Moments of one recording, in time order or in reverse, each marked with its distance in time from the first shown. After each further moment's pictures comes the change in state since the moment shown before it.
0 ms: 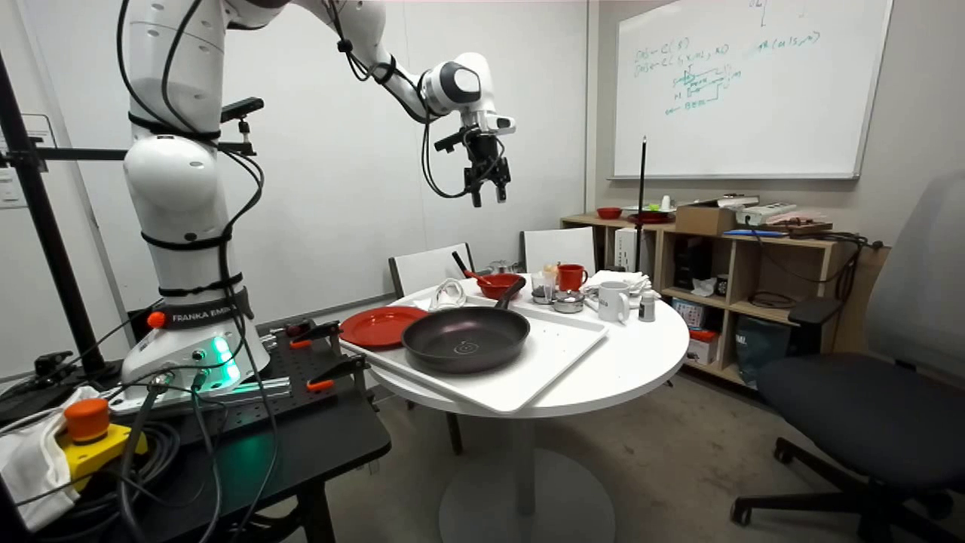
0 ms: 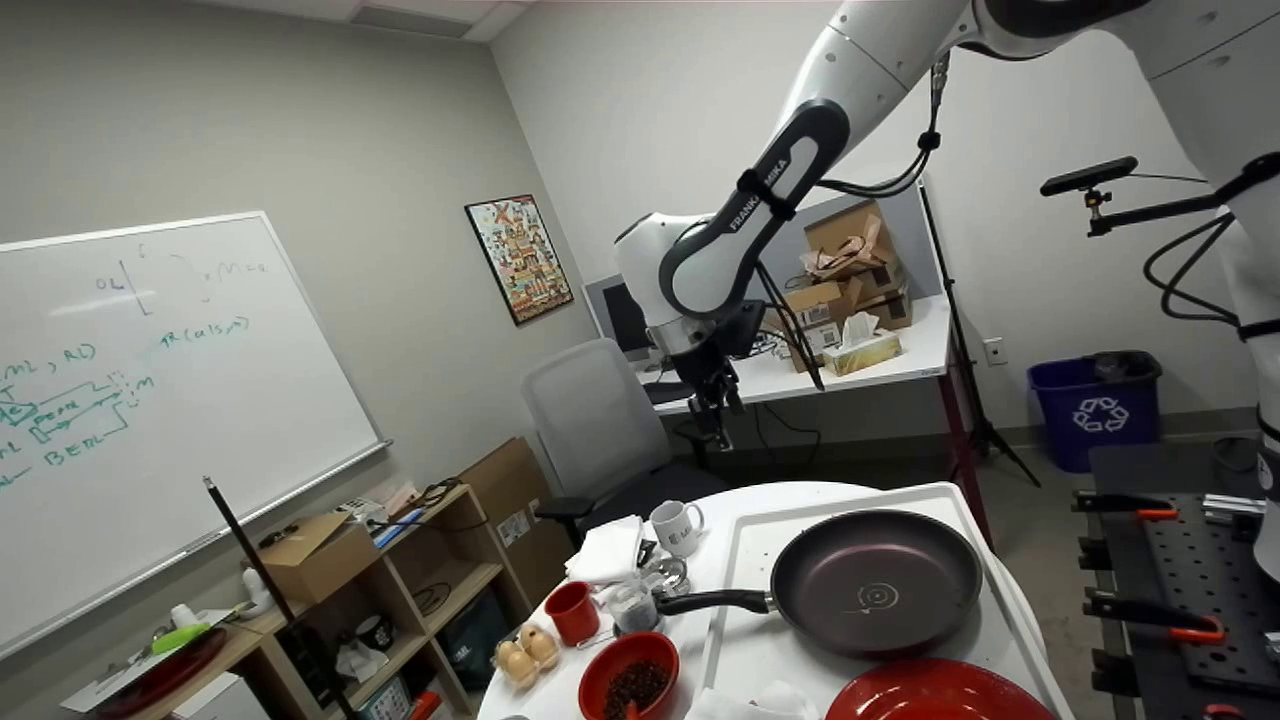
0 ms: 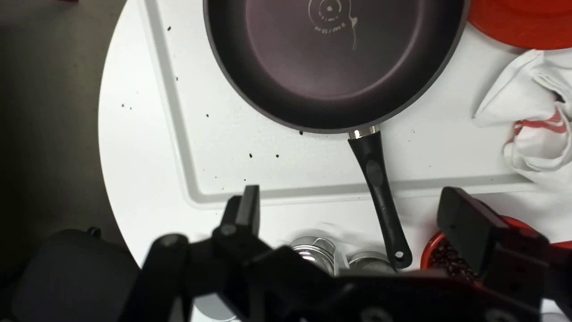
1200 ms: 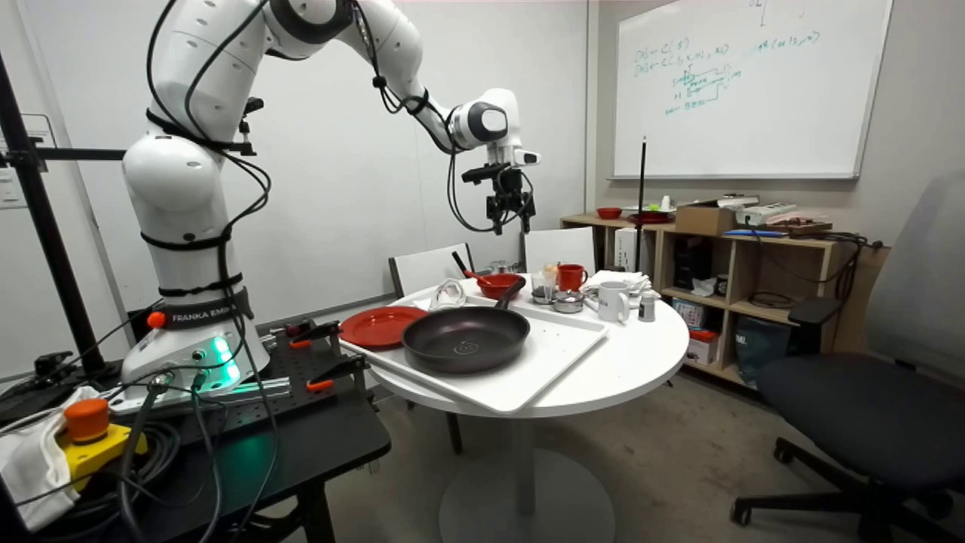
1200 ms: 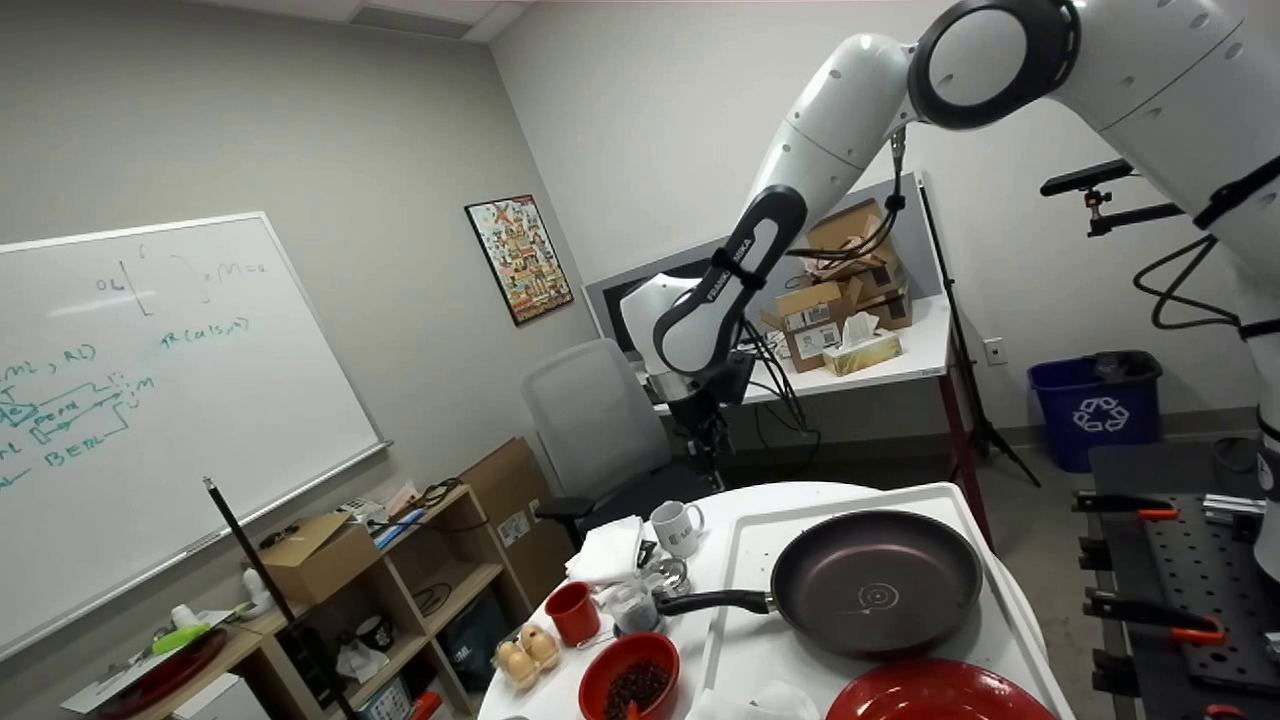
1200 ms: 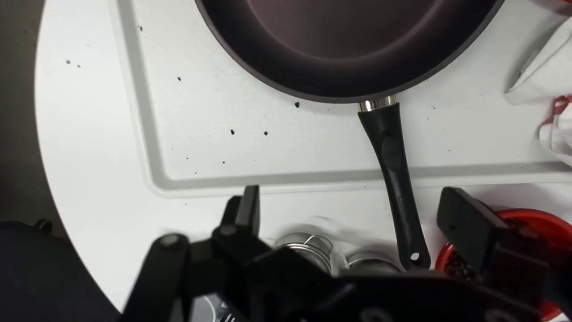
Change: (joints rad) arm -0.024 0.240 -0.031 0.146 0.073 0.114 -0.137
